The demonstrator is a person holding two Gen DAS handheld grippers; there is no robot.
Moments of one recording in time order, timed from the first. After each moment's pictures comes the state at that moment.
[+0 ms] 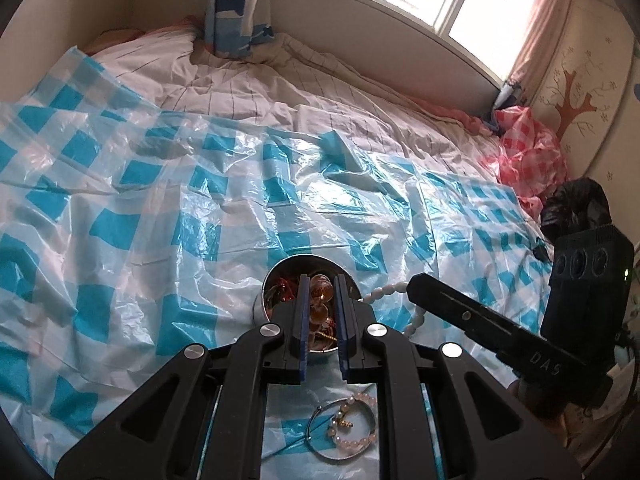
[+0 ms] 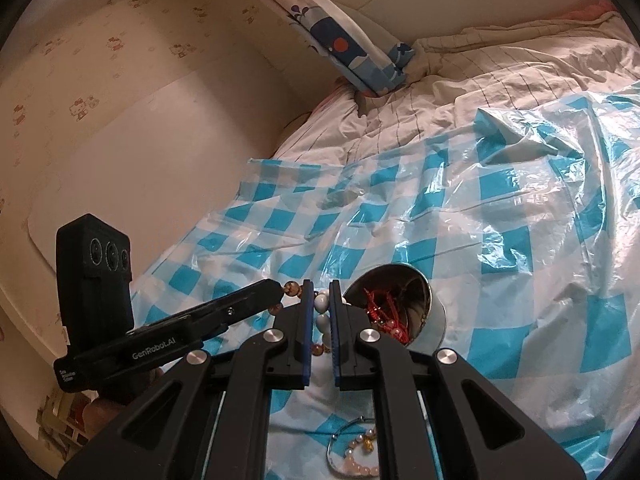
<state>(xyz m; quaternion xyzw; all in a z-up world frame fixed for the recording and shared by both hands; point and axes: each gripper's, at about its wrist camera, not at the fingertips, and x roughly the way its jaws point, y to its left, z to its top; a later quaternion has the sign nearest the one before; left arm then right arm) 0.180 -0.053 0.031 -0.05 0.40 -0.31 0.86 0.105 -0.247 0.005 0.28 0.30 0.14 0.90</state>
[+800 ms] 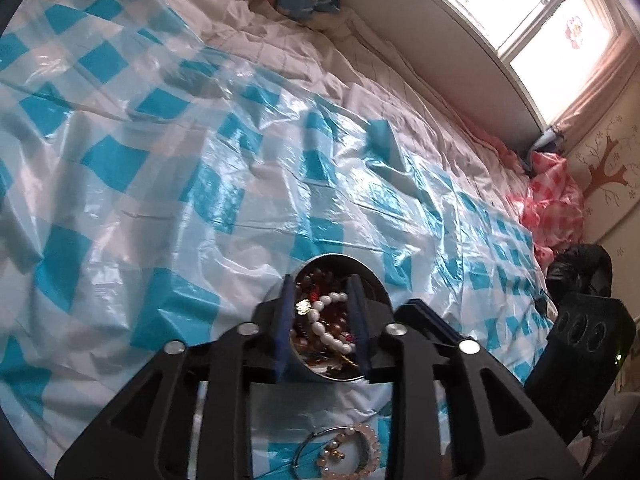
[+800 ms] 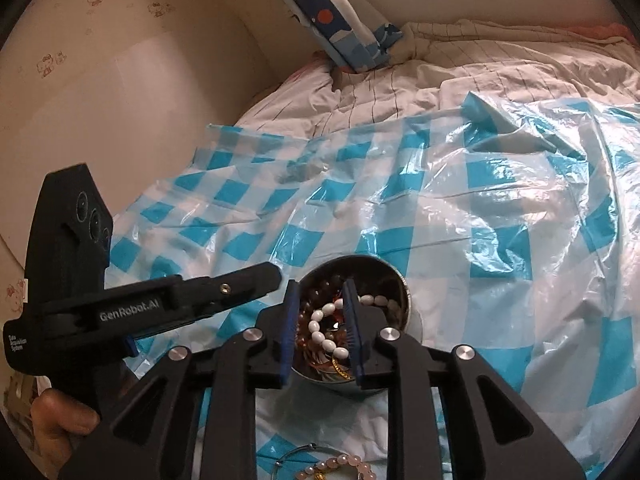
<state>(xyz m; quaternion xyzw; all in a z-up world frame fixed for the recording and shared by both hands) 0.225 -0.050 -0.020 -0.15 0.47 -0.25 0.84 0.143 -0.231 -0.028 0.21 0.35 0.10 0.91</state>
